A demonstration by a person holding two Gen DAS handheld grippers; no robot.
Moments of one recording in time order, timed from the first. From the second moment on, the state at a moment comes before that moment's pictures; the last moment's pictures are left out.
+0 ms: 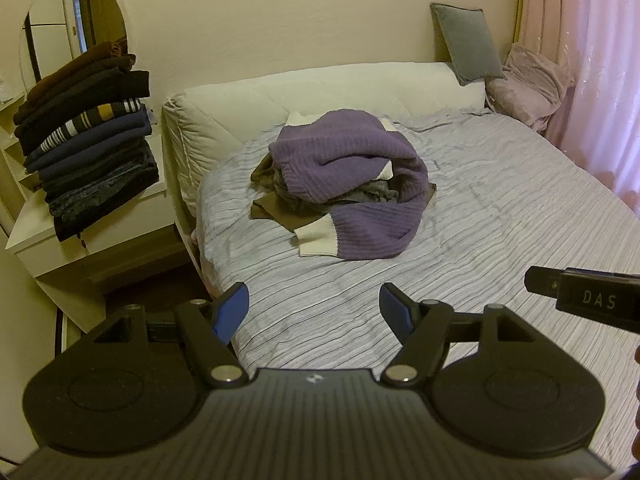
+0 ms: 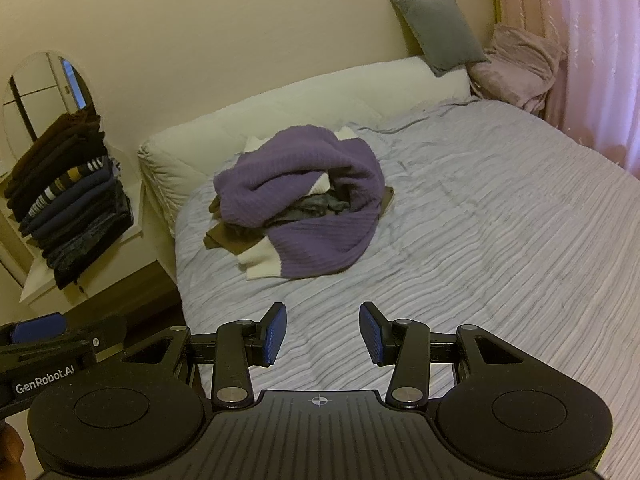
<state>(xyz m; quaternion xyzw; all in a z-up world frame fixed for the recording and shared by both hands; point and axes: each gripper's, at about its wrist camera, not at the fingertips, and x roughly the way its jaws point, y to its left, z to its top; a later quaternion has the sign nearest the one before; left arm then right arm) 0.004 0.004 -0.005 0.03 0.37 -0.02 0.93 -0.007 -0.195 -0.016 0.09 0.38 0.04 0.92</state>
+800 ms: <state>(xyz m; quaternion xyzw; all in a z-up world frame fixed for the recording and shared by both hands) 0.147 0.019 -0.050 0.04 0.40 -0.07 0.91 0.102 -0.207 -0.058 0.16 0.40 0.00 0.90</state>
